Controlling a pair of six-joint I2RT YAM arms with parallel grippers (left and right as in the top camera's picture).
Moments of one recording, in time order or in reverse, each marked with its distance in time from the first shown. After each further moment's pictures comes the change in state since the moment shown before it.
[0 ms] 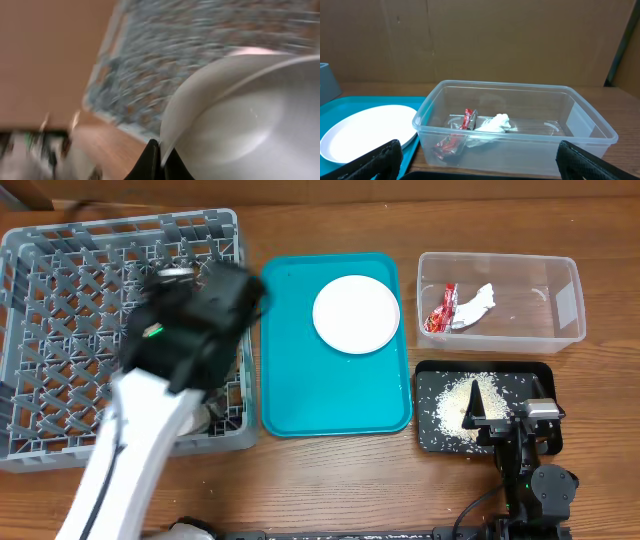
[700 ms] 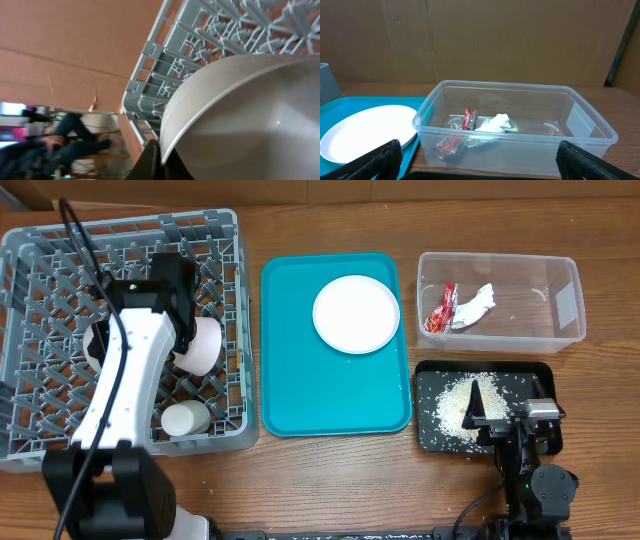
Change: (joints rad) left arm 0.401 0.262 -0.305 0.427 -0.277 0.132; right arm 0.000 0.000 0.000 0.001 0.000 0.000
